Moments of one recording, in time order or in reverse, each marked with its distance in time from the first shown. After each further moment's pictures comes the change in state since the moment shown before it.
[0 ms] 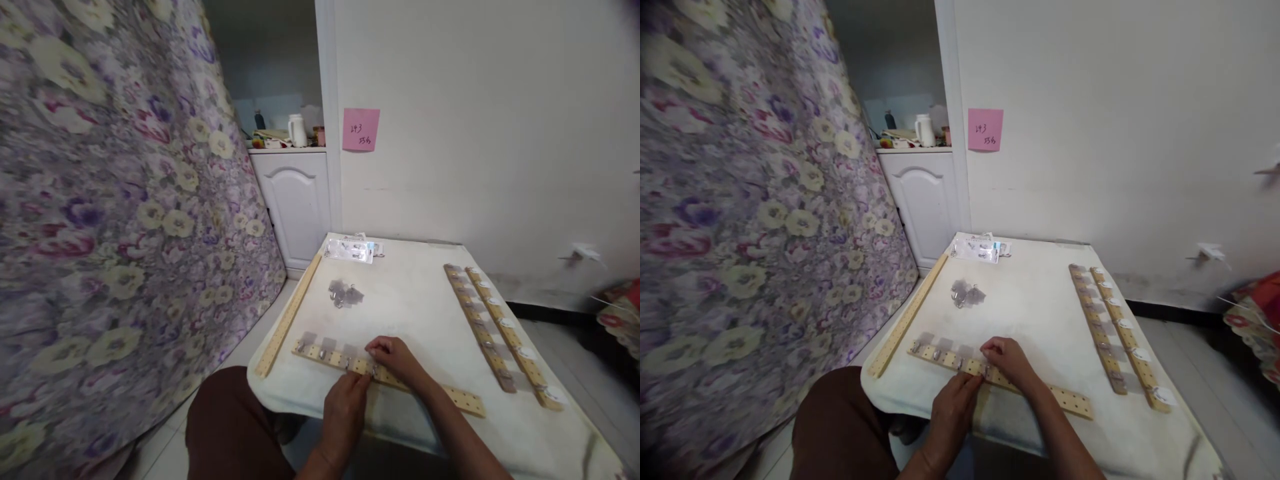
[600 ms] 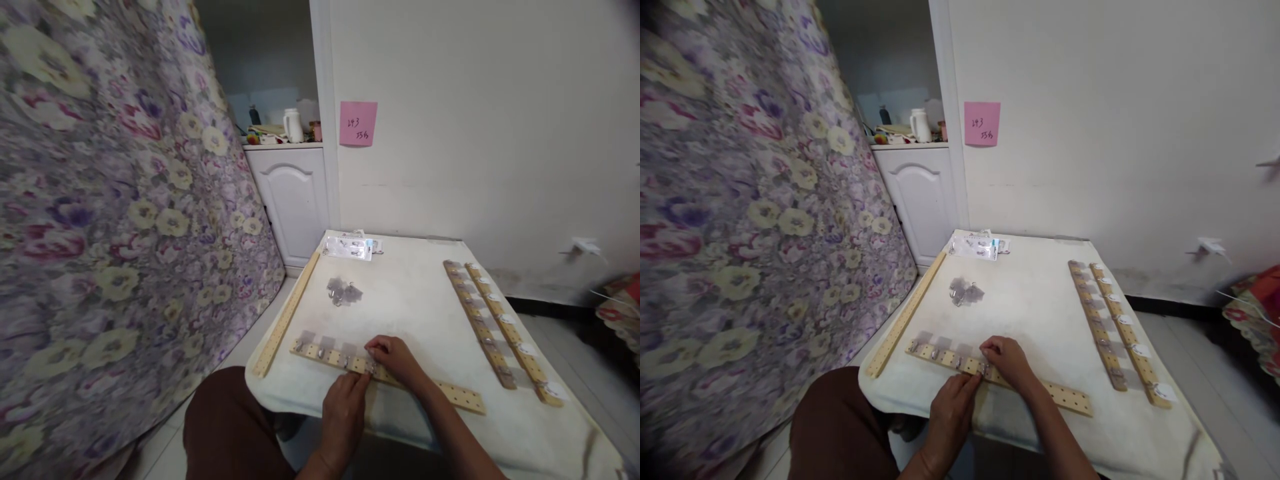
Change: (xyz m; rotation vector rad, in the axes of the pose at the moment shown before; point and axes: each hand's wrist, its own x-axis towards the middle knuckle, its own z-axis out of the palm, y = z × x) left_hand -0.005 -0.004 0.006 0.055 0.046 0.063; right_hand -0.003 -0.002 0.001 -0.104 0.061 0.006
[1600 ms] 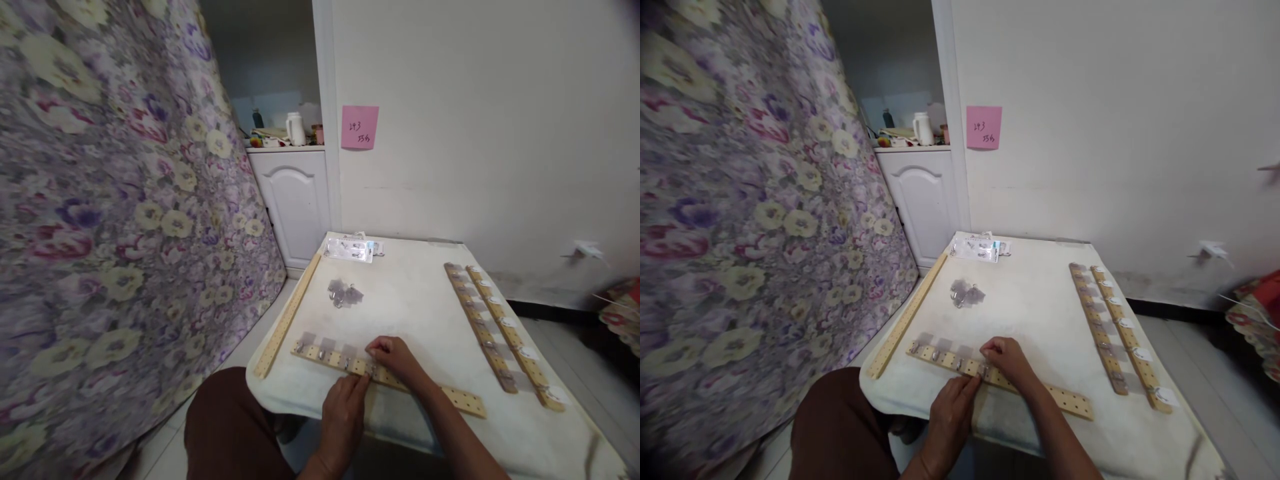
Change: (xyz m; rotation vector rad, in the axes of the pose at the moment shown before) left_hand -0.002 -0.001 -0.002 -0.008 0.010 -0.001; right_hand 0.004 -0.001 0.002 0.181 -0.011 0.042
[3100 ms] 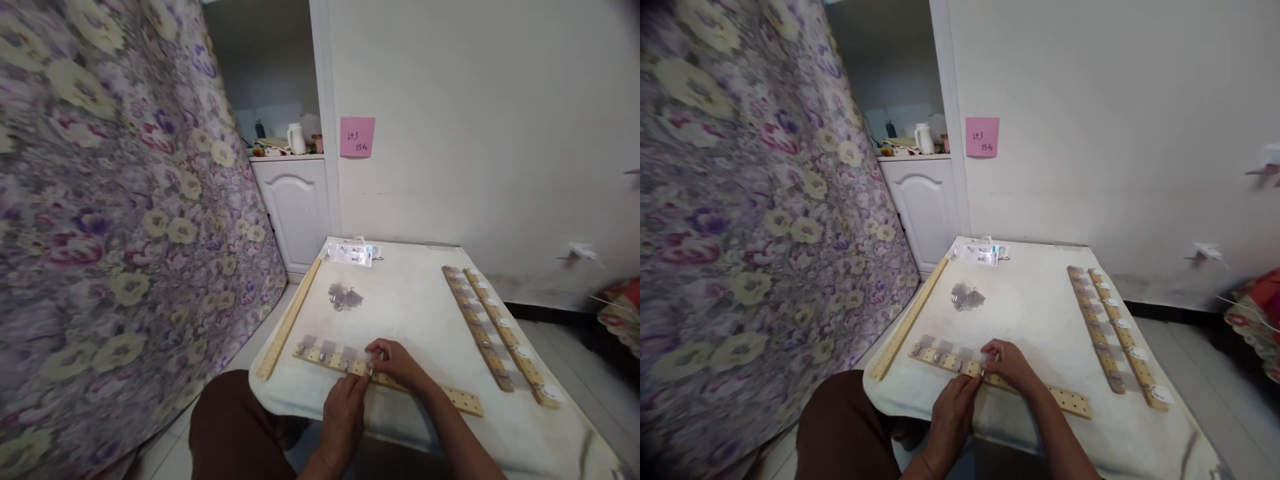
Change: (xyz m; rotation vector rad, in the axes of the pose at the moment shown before) left_hand 0.002 0.002 -0.003 0.001 -0.125 -0.073; right_hand -0.001 0.012 -0.004 0.007 -0.108 -0.047
